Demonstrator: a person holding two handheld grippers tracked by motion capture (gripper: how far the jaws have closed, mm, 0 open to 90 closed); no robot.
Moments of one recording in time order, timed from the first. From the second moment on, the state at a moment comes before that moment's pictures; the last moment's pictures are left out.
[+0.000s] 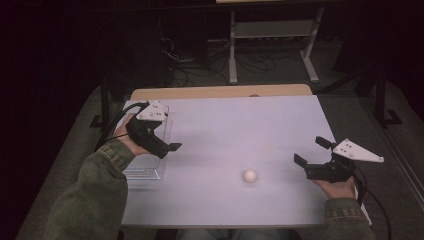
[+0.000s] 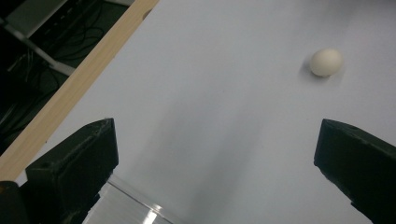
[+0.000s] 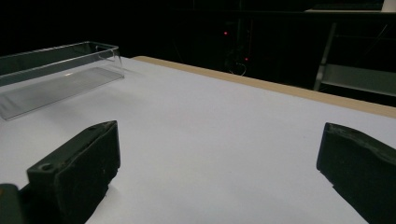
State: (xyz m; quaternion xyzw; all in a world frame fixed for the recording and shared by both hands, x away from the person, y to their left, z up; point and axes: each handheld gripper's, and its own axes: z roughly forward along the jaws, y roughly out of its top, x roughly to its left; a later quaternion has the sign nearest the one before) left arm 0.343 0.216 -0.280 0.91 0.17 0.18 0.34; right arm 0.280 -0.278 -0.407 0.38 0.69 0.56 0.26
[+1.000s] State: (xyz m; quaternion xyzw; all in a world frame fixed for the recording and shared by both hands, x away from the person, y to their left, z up) left arm 0.355 0.178 -0.280 0.92 0.14 0.15 0.33; right arm 0.280 -0.279 -0.408 0.38 0.69 0.56 0.26
